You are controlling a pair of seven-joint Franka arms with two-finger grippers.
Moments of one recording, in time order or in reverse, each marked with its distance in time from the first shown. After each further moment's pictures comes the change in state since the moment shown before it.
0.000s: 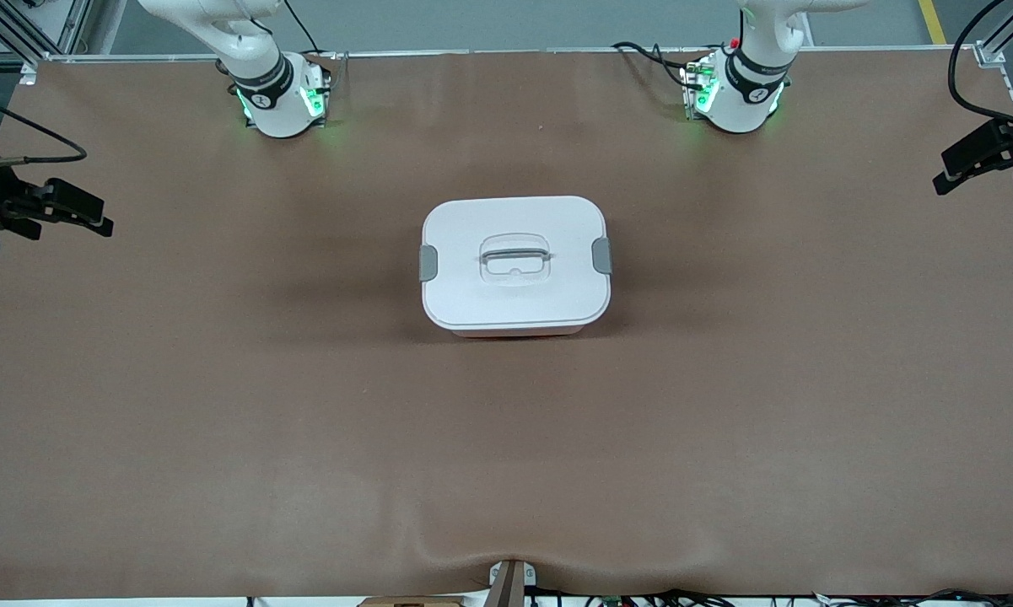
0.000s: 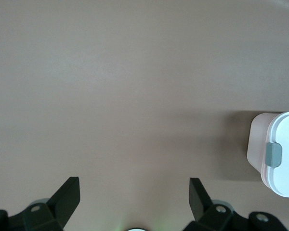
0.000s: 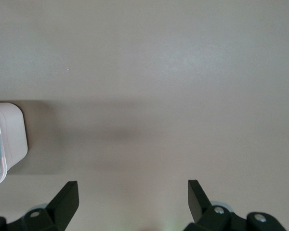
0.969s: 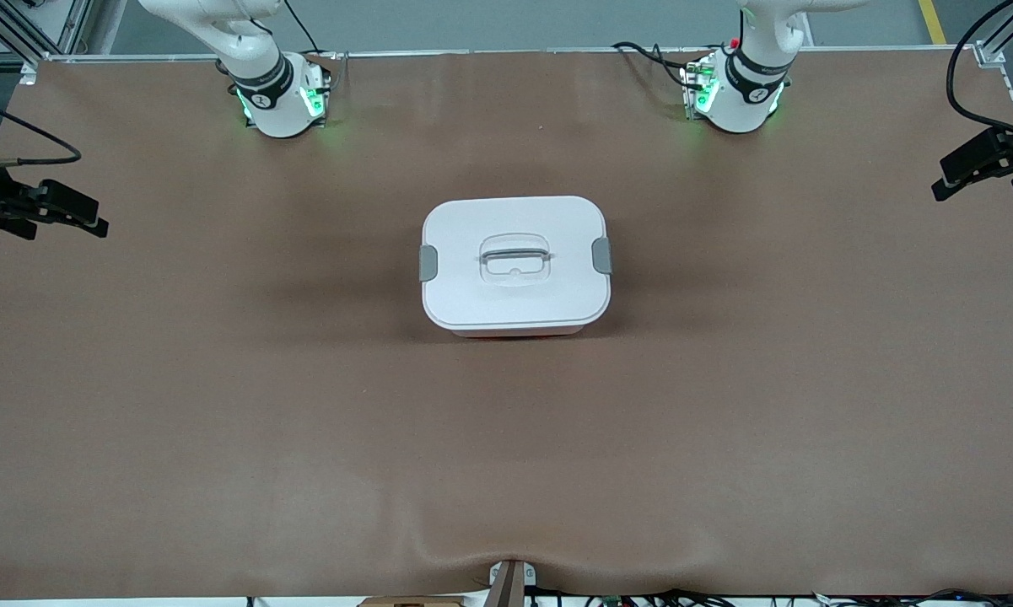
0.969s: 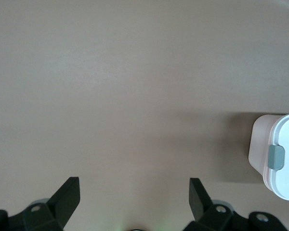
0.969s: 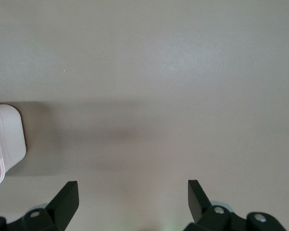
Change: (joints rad) left arm 0.001 0.004 0.005 -0.012 0.000 0.011 0.000; right arm -0.011 0.000 -0.004 -0.003 0.000 0.002 0.000
